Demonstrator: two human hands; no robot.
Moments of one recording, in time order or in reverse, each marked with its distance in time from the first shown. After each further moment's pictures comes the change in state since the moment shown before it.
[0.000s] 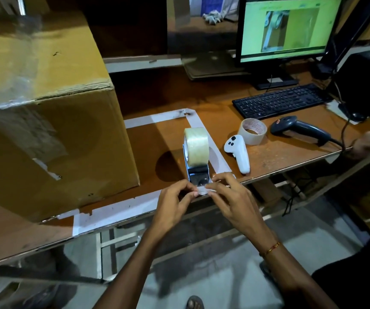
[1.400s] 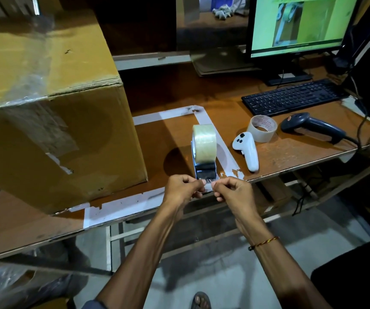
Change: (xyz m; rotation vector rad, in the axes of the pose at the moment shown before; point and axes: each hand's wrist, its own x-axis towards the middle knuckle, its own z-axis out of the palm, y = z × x) left_hand 0.018 0.034 -0.003 -0.352 0.064 -0.589; right_hand 0.018 -0.029 0.010 0.829 0.095 0.910
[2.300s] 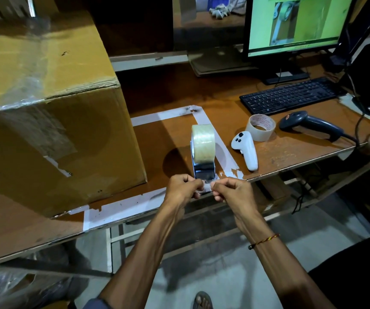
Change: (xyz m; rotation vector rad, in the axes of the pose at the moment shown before) left_hand 0.003 0.006 0.003 0.037 0.007 -0.058; right_hand -0.001 -0.006 0.000 -0.006 0.005 0.078
